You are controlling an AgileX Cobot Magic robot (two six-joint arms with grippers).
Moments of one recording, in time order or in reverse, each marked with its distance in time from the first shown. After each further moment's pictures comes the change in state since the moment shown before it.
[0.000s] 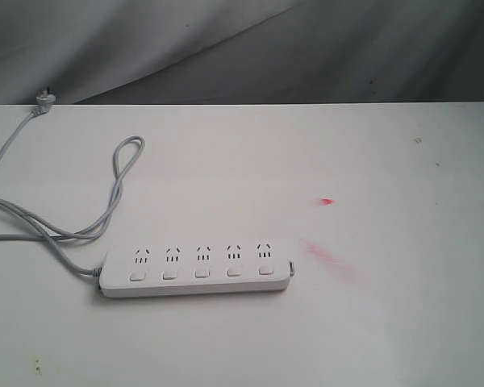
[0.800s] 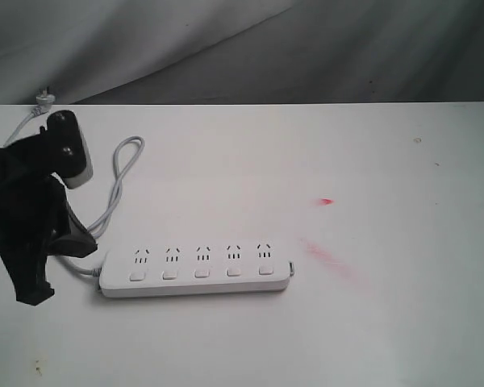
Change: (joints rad) left arm 0.000 1.144 -0.342 -0.428 0.382 1.081; right arm 0.000 0.000 0.000 0.000 0.000 0.000
